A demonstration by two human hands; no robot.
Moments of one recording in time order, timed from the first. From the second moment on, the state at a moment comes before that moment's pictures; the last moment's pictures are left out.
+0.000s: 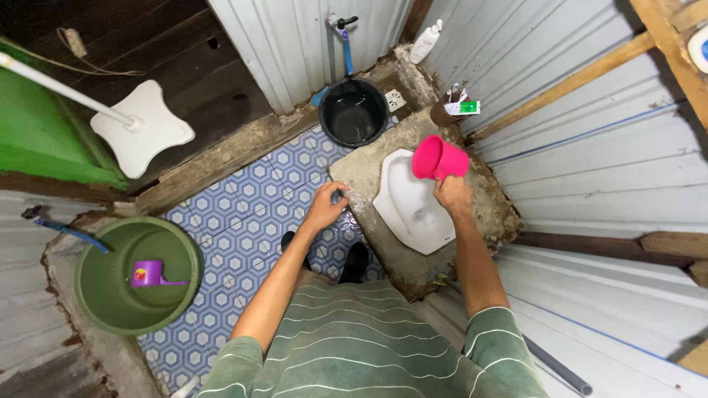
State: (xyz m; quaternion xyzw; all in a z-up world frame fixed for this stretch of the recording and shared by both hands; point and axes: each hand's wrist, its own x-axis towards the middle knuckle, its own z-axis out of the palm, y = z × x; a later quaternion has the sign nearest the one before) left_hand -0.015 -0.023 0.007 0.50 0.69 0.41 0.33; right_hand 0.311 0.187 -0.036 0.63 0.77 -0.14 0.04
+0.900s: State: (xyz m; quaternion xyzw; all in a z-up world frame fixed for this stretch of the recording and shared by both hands) left_hand -0.005 0.011 -0.036 0.63 0.55 0.37 0.40; right_hand 0.363 0.052 0.001 0.78 0.59 -0.21 0.00
